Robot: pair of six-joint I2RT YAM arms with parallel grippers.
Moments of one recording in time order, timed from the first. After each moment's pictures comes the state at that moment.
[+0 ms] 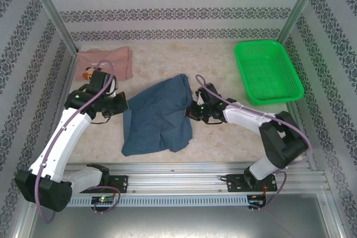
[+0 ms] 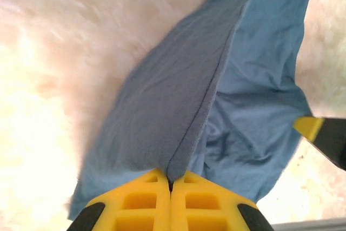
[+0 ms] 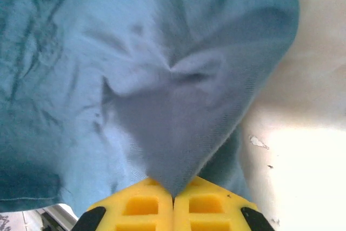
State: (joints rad) left arm -0.21 1.12 1.21 -1.10 0.14 -0.55; right arm 0.54 1.52 0.87 -0.24 -0.39 0.84
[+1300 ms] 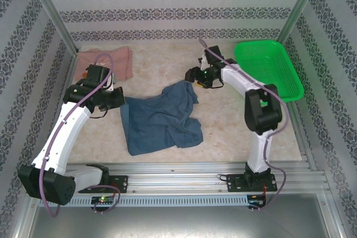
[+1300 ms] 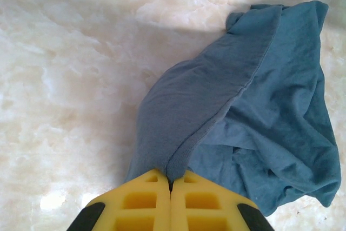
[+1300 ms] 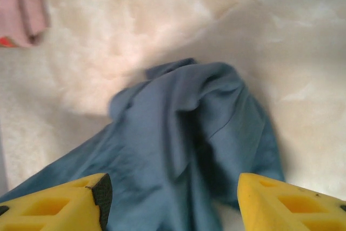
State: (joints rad) left arm -0.16 1.19 1.24 -1.08 0.14 -0.42; right arm 0.31 2.05 1.60 -0.62 -0.49 0.54
